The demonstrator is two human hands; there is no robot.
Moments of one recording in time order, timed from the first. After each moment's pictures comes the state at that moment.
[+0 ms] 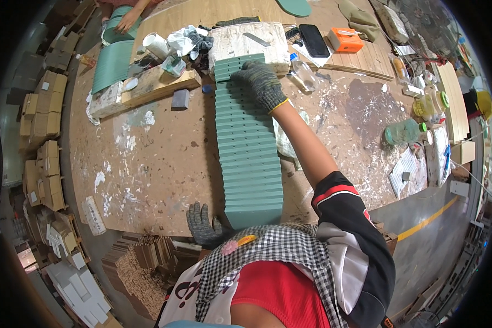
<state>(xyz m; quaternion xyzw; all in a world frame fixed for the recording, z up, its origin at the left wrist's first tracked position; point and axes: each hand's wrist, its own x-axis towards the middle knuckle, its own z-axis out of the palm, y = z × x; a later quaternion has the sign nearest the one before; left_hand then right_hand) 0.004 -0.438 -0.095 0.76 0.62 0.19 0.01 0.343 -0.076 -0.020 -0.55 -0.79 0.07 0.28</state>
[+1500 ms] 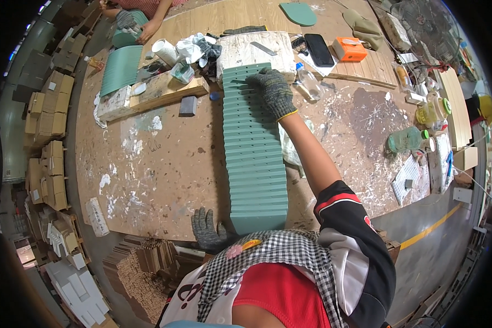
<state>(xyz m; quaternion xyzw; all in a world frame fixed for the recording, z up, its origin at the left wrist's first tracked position) 0.007 -0.438 -0.088 0.76 0.63 0.18 0.01 0.354 -0.079 -0.033 -0.57 -0.72 0.12 0.37</state>
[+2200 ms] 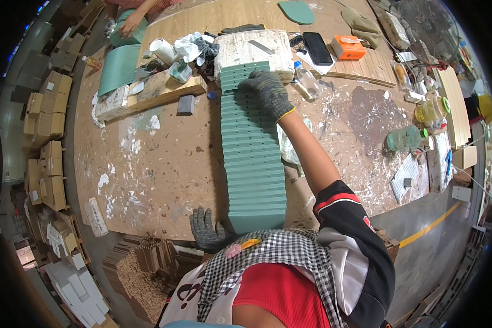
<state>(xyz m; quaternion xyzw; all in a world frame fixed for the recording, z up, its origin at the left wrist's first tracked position) 0.004 -0.437 -0.091 0.76 0.62 0.18 0.01 0.347 -0.085 -0.009 -0.55 -0.78 0.11 0.26</state>
